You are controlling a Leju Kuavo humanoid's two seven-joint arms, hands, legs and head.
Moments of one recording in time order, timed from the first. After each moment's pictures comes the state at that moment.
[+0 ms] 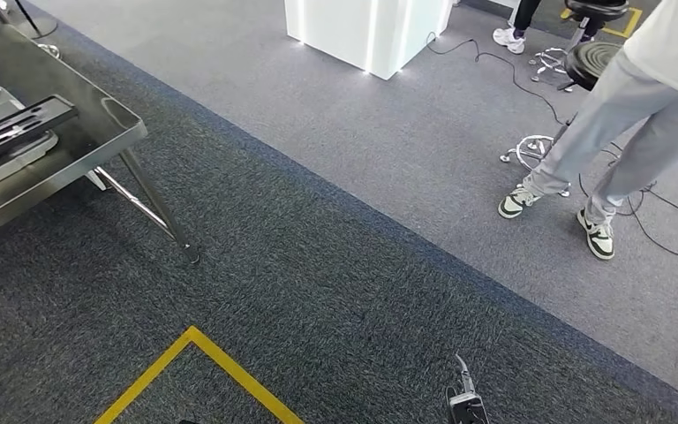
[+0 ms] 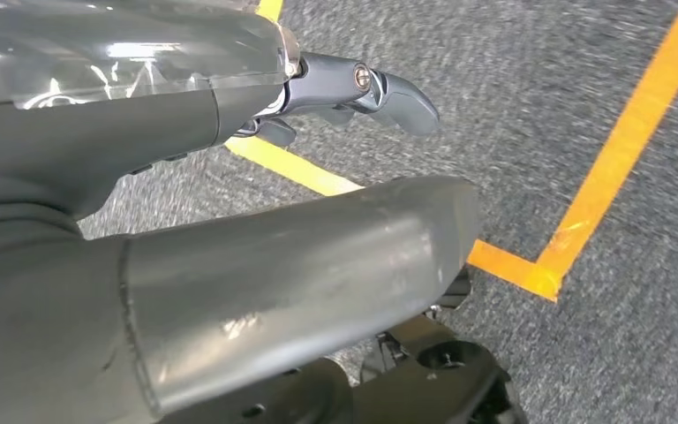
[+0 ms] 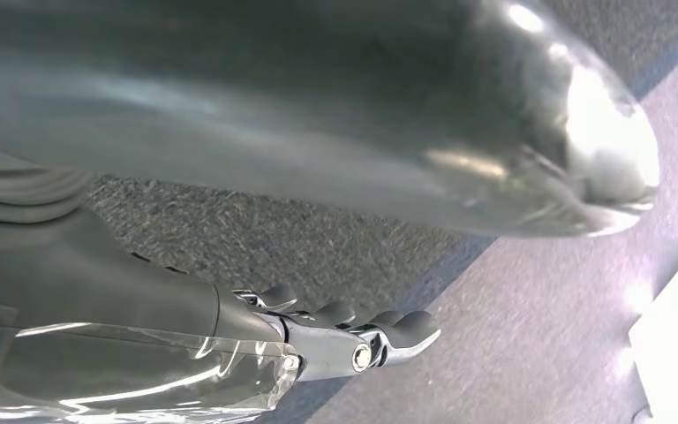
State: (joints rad) left arm -0.08 -0.05 -1.07 -0.14 1.00 0.25 -0.30; right arm 0.19 0.20 -0.02 -1.16 0.36 -0.27 -0.46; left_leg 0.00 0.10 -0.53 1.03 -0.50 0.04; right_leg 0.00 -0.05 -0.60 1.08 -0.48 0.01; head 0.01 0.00
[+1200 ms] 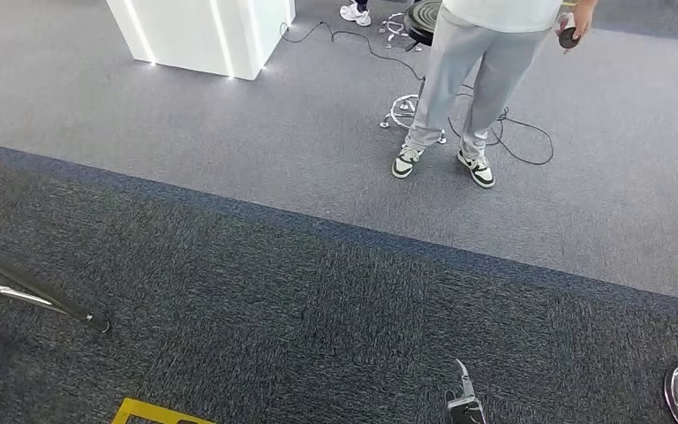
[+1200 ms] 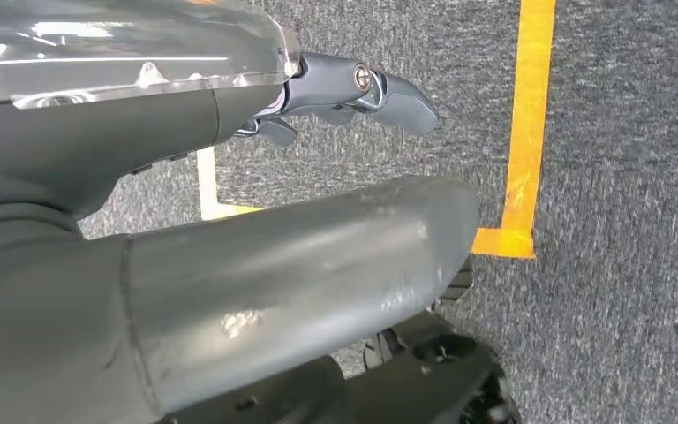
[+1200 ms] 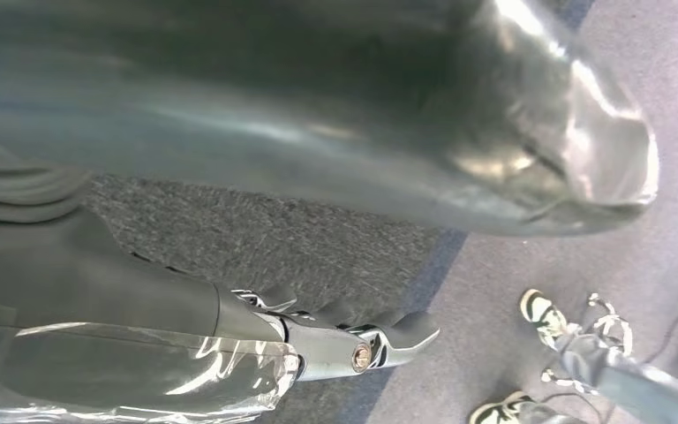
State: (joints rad) left arm -0.09 -0.05 -1.07 -0.14 1.05 0.24 -0.27; right arm 0.20 0.21 -0.02 -1.15 0.37 -0.30 -0.46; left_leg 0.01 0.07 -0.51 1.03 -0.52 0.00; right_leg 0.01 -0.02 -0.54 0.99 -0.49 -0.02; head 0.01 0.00
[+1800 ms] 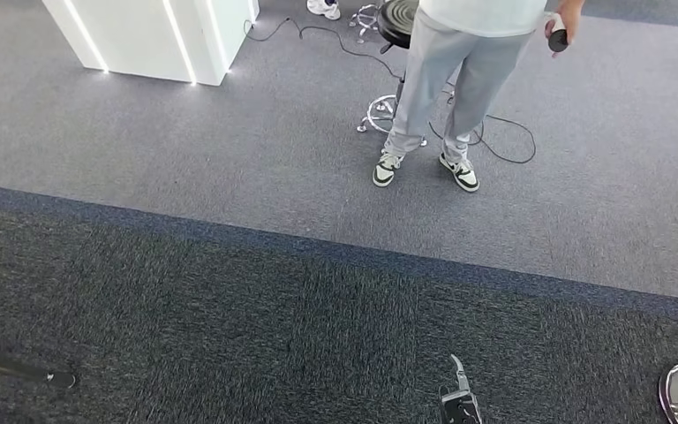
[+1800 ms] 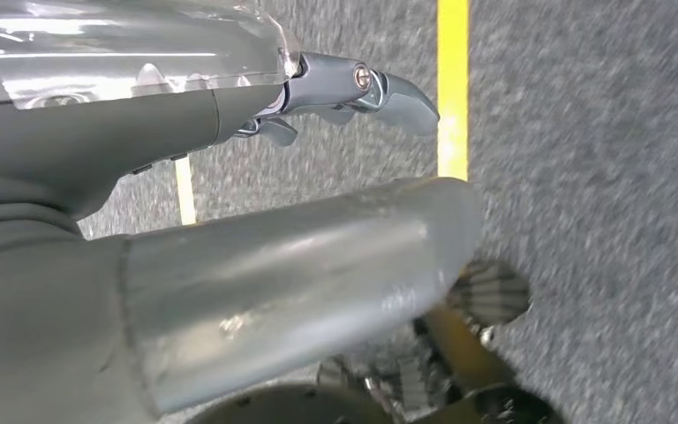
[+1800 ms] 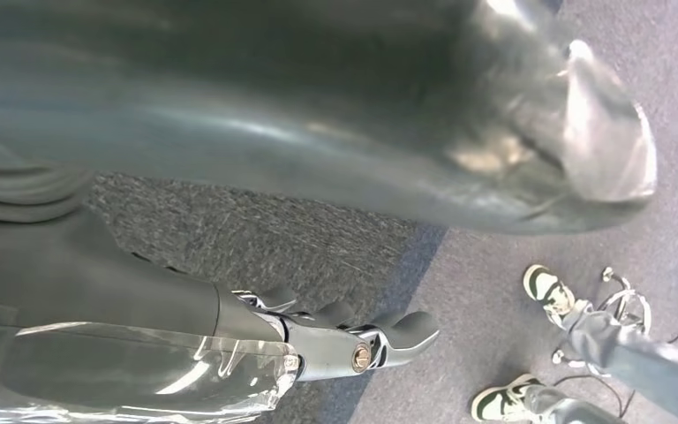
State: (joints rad) left arm -0.07 -0.04 -1.07 -0.14 1.07 0.25 -0.26; right arm 0.20 0.21 -0.01 -1.16 0.38 -0.31 -0.44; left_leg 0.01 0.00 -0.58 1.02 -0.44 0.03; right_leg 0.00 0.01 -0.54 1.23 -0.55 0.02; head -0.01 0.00
